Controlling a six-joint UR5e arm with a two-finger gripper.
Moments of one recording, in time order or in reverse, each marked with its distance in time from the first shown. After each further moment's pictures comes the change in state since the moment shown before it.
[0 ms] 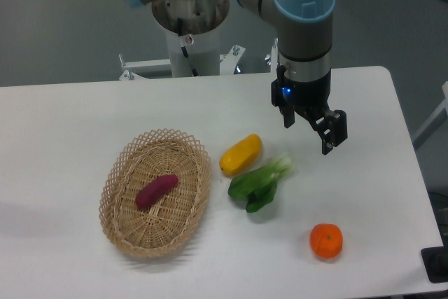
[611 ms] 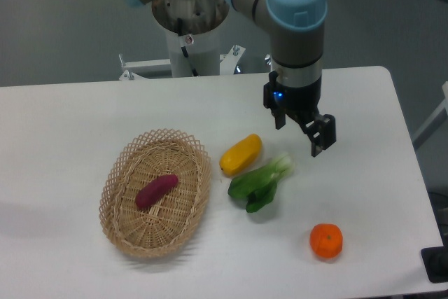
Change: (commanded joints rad) arm -0.041 0.008 -0.086 0.005 -0.038 -0.134
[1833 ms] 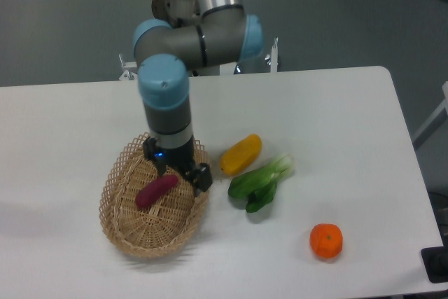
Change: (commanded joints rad) arm -0.364 -0.172 -0.163 0.210 -0.002 -0.513
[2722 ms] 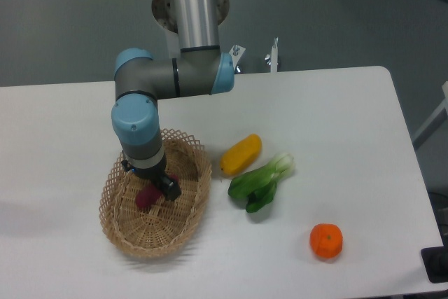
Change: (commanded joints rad) arm -0.054 -0.077 -0.023 0.061 0.008 0.029
